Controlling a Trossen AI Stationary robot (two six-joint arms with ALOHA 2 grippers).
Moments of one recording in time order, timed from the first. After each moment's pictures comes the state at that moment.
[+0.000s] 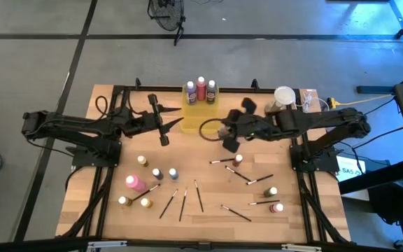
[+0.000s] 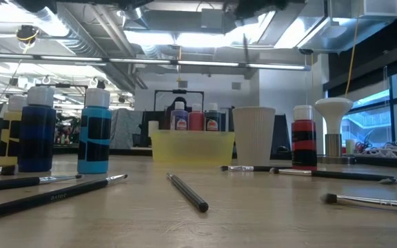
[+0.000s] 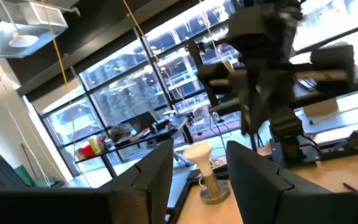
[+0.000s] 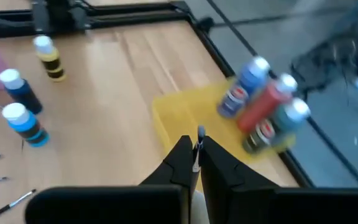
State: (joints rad) left arm 0.07 0.98 0.59 0.58 -0.23 0.43; right arm 0.15 1.45 1.46 -0.78 0.56 0.25
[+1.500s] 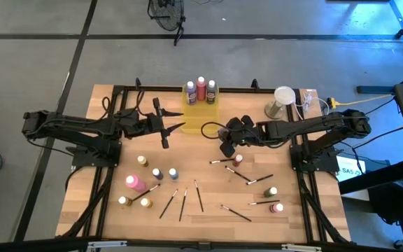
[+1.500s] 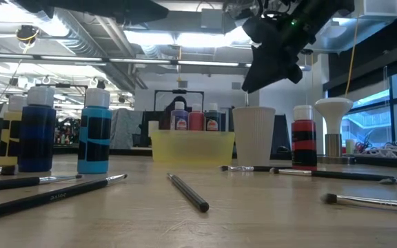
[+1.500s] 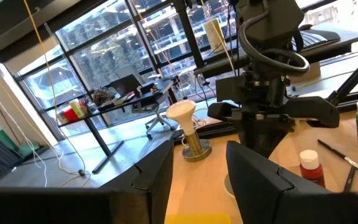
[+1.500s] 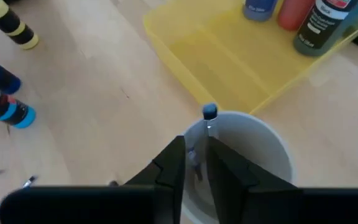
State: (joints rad) left arm 0.07 0.99 0.59 0.41 -0.24 0.35; right arm 0.06 1.44 0.96 -0.38 0.38 0.56
